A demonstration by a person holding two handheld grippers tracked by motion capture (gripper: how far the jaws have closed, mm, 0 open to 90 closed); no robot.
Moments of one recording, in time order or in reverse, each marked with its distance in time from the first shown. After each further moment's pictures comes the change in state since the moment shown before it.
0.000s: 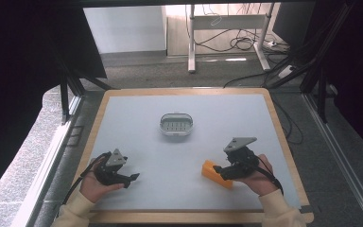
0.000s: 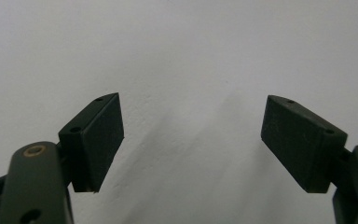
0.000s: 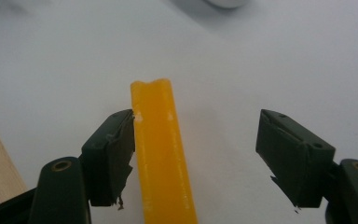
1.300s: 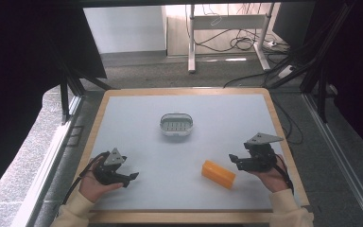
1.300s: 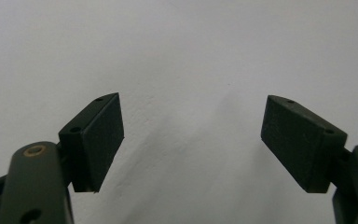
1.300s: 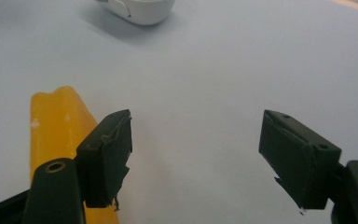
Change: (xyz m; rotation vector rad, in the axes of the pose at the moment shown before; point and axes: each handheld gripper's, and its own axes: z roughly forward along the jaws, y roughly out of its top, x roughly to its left) left arm 0.002 -0.001 -0.001 -0.011 -0.007 -0.016; right arm -0.046 -0.034 -0.011 -0.170 -0.107 0.170
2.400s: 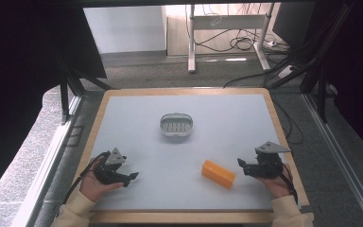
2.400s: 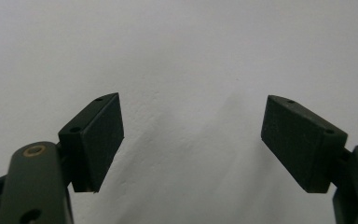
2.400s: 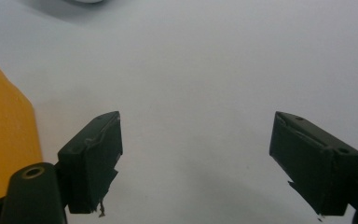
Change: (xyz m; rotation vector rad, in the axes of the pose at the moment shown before) left arm 0.002 -0.002 0.003 0.010 0.014 -0.014; right arm -0.022 -0.046 0.011 -0.028 -0.115 0.070
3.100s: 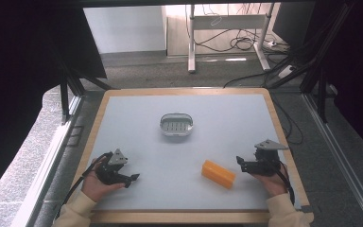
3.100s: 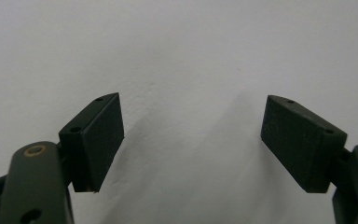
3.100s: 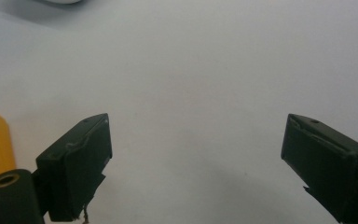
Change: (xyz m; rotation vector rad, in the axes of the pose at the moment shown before) left arm 0.000 0.000 0.009 0.038 -0.003 -0.005; right arm -0.003 0.000 0.011 0.007 -0.038 0.055
